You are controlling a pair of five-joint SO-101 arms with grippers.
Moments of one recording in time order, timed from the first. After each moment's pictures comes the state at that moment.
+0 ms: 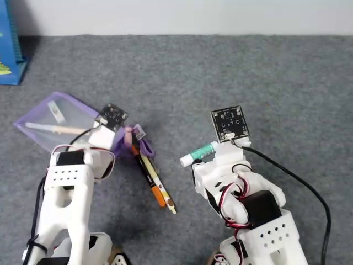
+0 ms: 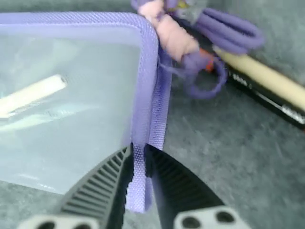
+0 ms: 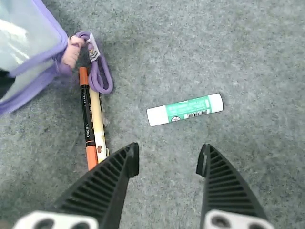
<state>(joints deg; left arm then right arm) -8.1 -29.1 54.5 57.1 -26.6 -25.8 -63.2 48.5 72.8 -10.9</state>
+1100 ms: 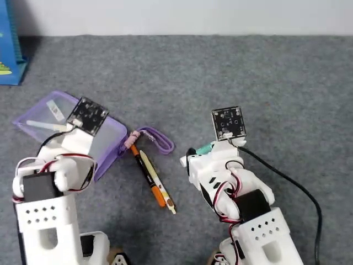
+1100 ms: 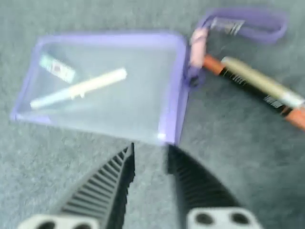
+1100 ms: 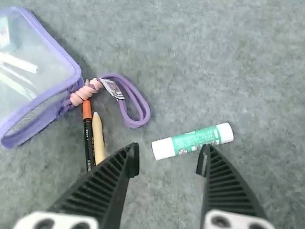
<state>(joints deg) -15.0 -51.6 42.4 83.6 -31.5 -25.7 -63.2 59.3 54.8 -13.8</state>
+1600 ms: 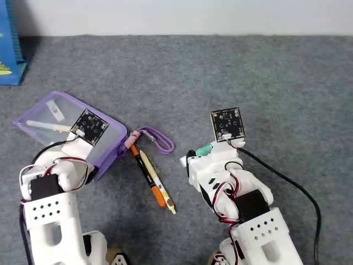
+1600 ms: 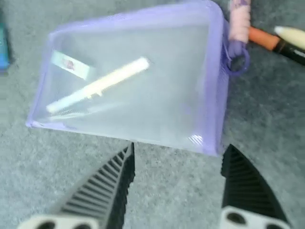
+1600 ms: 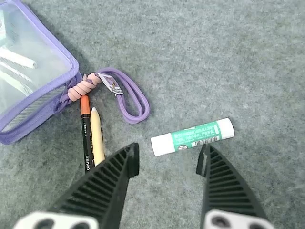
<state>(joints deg) -20.3 -51.6 58.0 62.8 -42.5 -25.8 -63.2 60.0 54.8 -13.8</state>
